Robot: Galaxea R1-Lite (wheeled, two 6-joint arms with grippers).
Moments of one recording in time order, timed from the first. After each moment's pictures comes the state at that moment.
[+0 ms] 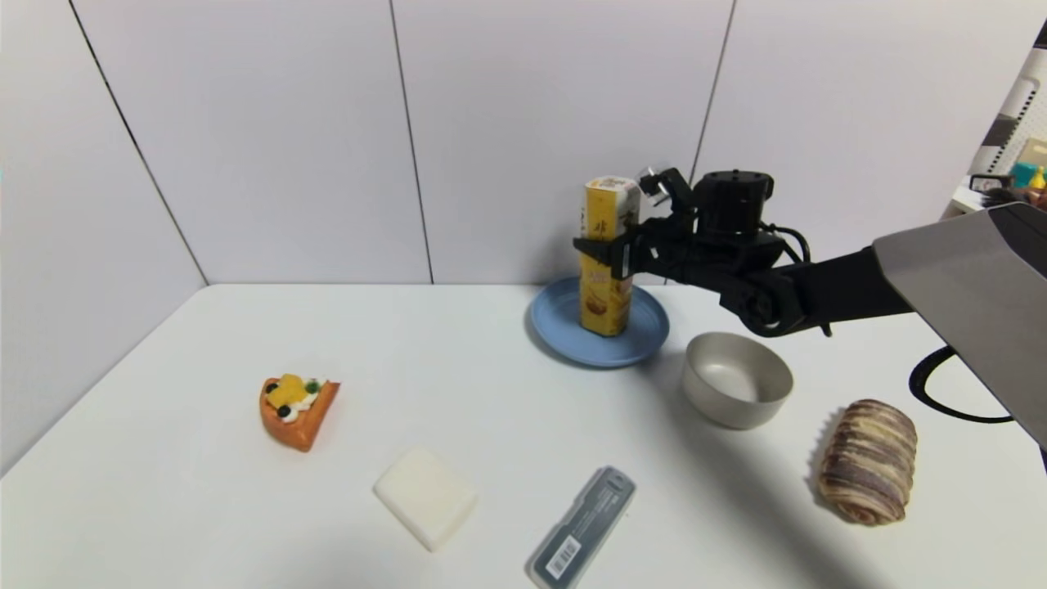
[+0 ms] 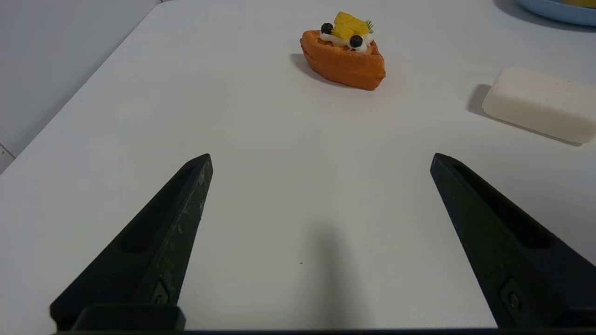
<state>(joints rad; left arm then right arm) -0.01 0.00 0.00 0.00 0.00 0.01 0.32 2.25 -1.54 -0.64 0.40 -0.07</state>
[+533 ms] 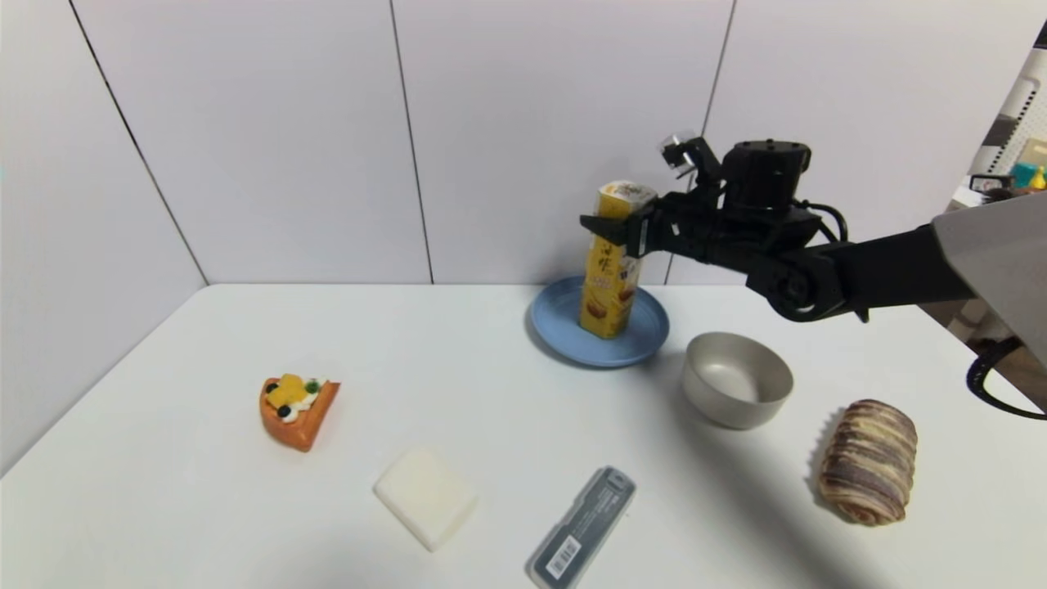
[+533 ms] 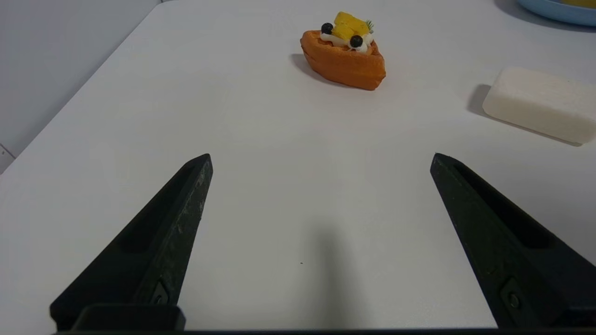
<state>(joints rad) -0.01 0.00 0.00 0.00 0.00 0.01 0.30 2.16 -1.51 -0.63 0.40 -0.06</state>
